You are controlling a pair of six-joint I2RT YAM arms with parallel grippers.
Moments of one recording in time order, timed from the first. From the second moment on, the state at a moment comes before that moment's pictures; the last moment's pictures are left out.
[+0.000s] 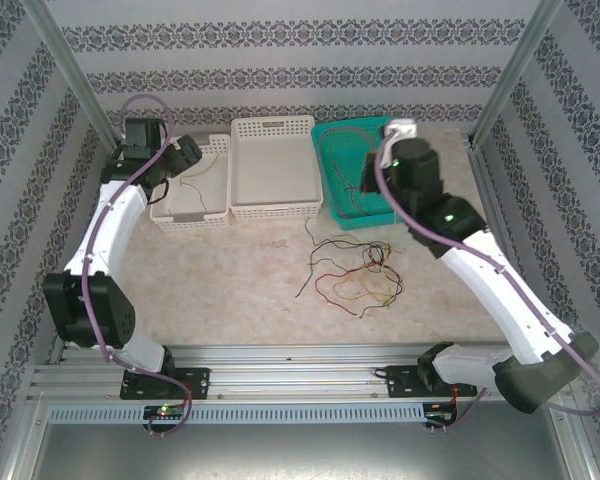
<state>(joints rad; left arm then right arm) 0.00 1.54 1.48 -0.65 -0.03 -0.56 0.49 1.23 1.44 -0.56 0.29 0.25</state>
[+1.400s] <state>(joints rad) -0.83 1.25 0.89 -0.54 -0.19 -0.72 0.53 0.93 0.85 -0.70 0.25 0.52</state>
